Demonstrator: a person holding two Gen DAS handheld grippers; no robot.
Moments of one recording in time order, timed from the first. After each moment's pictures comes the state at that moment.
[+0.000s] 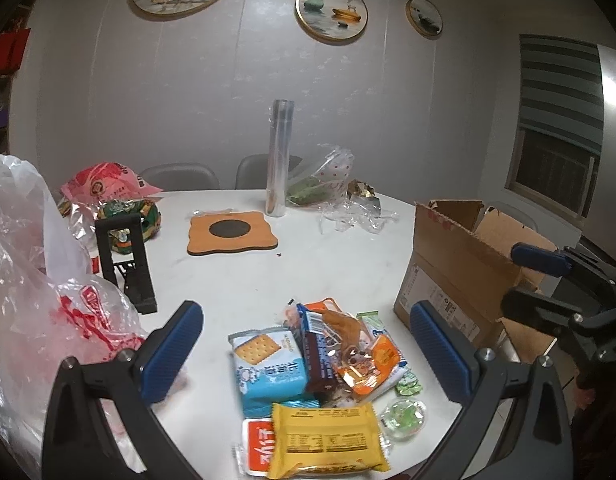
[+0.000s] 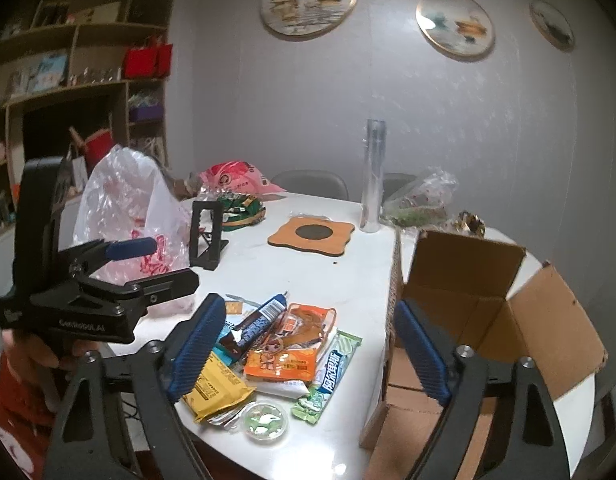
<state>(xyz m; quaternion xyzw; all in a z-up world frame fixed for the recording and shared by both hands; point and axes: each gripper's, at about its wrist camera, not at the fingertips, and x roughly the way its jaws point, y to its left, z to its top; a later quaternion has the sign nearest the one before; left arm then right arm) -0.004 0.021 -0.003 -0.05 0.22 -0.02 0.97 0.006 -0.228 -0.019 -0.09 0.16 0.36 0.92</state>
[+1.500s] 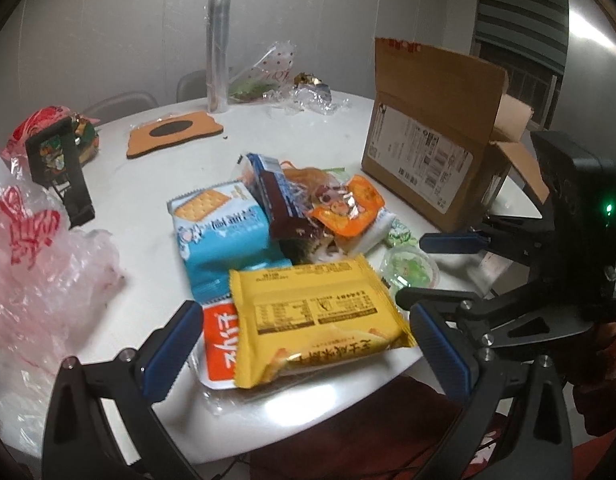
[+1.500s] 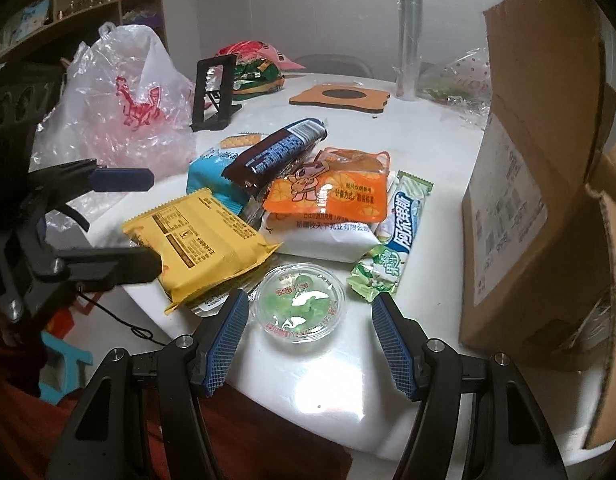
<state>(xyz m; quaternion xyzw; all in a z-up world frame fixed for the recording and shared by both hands) -0.012 0.001 -0.105 0.00 0.37 -0.12 0.92 0.025 -0.194 -0.150 -0.12 0.33 0.37 0.86</state>
